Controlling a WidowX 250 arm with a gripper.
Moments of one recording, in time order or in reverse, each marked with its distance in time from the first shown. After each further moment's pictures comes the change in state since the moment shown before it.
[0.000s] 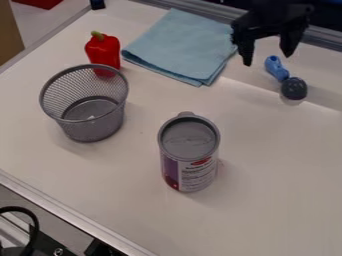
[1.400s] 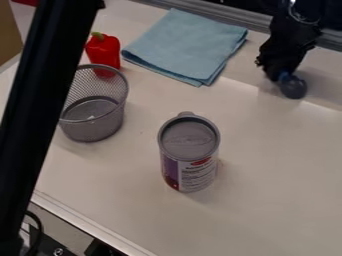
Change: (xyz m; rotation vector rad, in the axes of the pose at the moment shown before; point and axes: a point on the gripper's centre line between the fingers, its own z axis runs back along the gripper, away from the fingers) arm 0.008 -0.016 -0.053 0.158 -0.020 0.211
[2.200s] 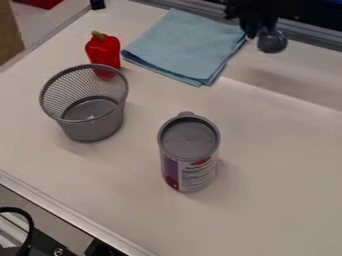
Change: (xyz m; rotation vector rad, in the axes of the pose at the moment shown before) arm 0.043 0.046 0.077 -0.134 0.056 -0.058
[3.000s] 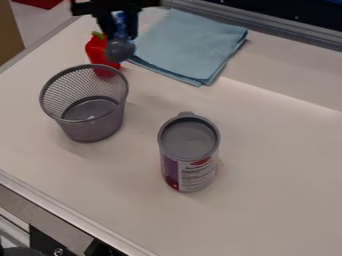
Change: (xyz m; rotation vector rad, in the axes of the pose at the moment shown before) arm 0.036 0.166 0.040 0.007 -0.039 -0.329
